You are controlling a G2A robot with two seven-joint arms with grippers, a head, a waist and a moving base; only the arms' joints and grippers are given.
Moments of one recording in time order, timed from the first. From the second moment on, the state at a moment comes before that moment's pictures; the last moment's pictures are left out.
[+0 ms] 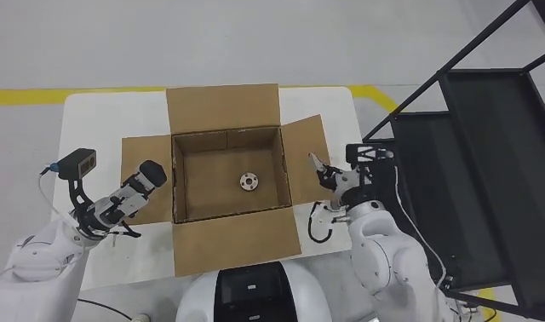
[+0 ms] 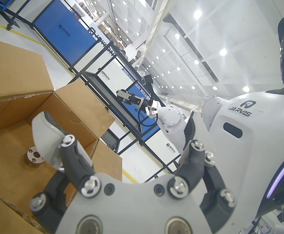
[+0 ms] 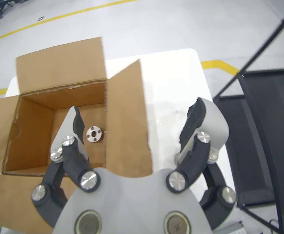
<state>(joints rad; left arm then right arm) 1.57 -0.99 -1.59 -1.72 -0.47 -0.89 -0.93 -1.77 -1.39 1.29 -2.35 -1.40 0.27 0.58</state>
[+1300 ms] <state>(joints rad) 1.57 -0.99 -1.59 -1.72 -0.47 -0.89 -0.93 -1.20 -1.50 0.88 -1.82 -1.33 0.42 1.09</state>
